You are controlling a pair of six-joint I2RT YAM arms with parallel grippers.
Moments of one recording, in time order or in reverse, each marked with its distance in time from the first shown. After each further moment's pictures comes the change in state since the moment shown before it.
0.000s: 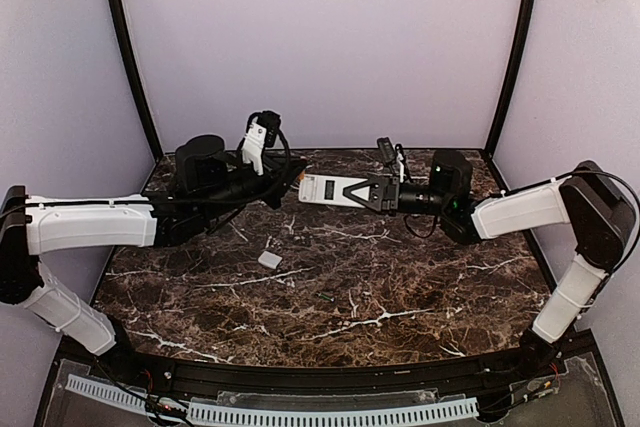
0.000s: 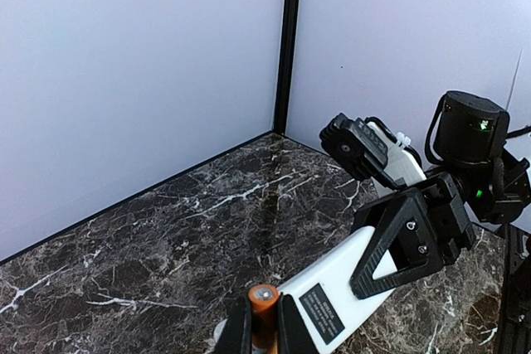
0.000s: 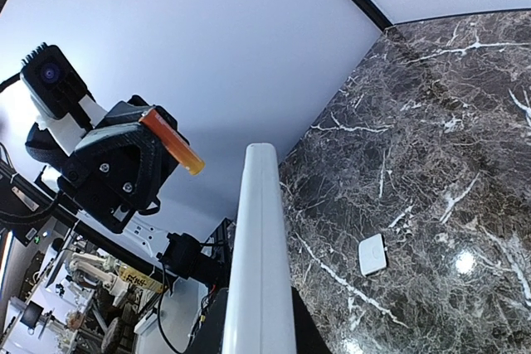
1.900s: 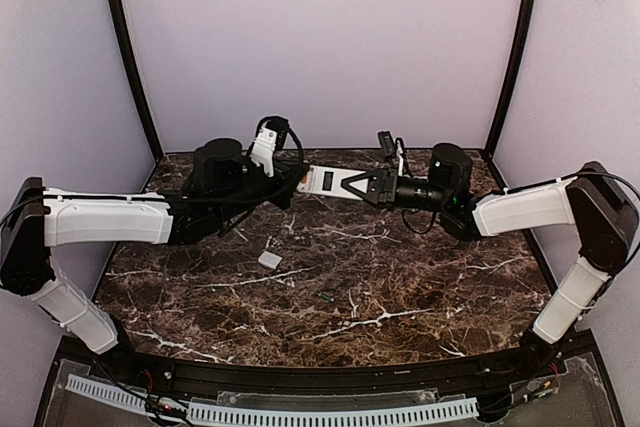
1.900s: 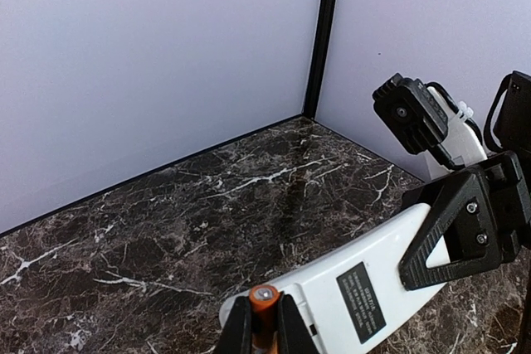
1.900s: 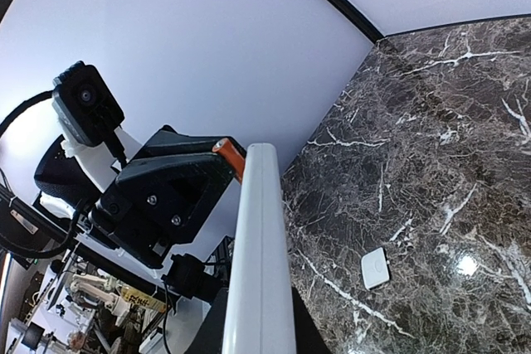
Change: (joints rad) left arm -0.002 0.092 0.029 0.010 -0.110 -0.030; right arm 0.024 -0.026 0.030 -0.031 0.076 0.046
